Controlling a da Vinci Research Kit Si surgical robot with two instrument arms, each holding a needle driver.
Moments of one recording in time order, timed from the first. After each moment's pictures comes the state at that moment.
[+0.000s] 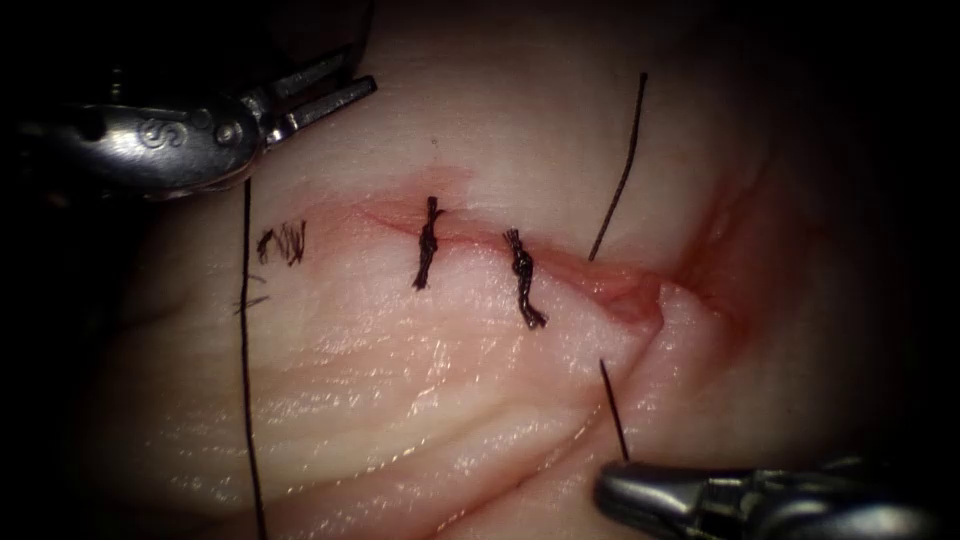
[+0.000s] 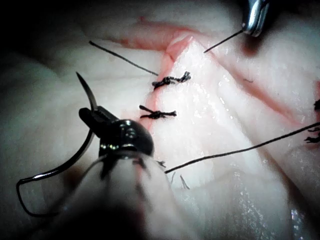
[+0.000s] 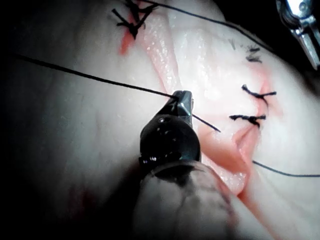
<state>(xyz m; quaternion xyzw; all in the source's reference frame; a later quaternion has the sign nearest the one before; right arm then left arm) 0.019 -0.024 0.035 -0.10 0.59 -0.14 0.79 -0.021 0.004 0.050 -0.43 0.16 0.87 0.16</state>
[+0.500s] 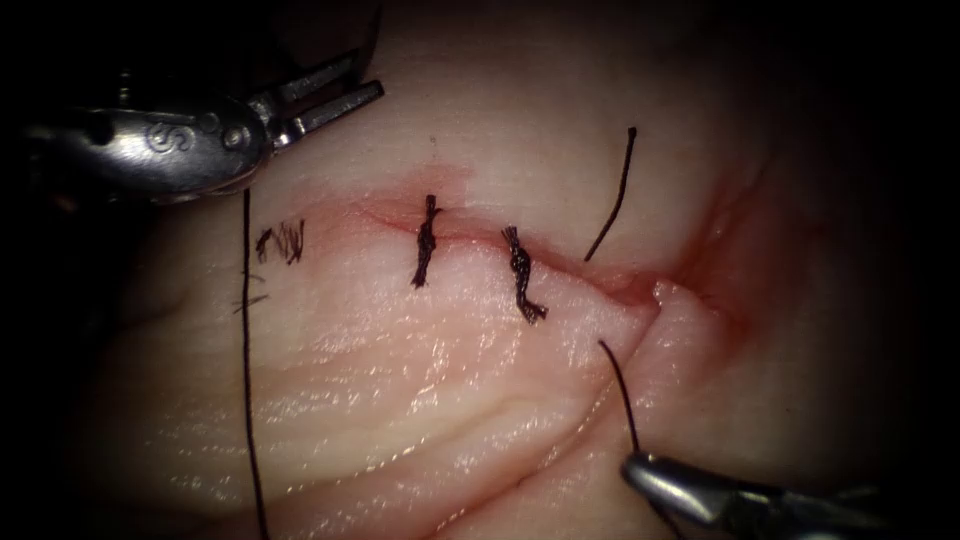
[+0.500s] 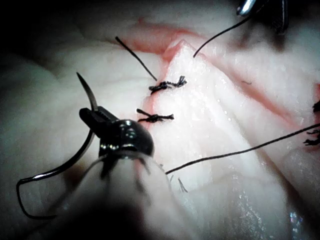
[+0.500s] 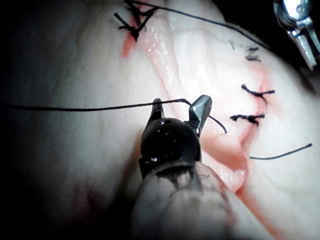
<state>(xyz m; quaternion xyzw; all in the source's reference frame) 0.017 -0.022 0.035 -0.11 0.55 -0.09 0.82 -0.021 0.004 0.051 -0.43 0.16 0.88 0.16</state>
